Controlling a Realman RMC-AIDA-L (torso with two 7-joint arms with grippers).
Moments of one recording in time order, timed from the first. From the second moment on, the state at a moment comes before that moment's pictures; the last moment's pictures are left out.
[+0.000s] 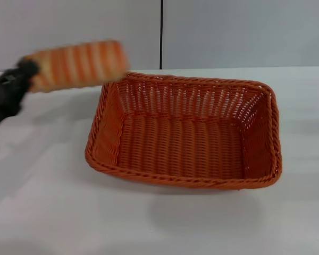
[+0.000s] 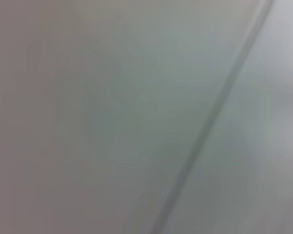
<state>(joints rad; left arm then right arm) -0.40 -2.06 -0.21 0.22 2.11 1.77 -1.06 0.33 2.07 0.09 -0.25 1.48 1.46 -2.18</state>
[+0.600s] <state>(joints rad) -0.54 -2.07 0.16 0.16 2.10 1.64 -1.05 0.37 2.07 0.15 -0.24 1.49 1.40 -2.19</state>
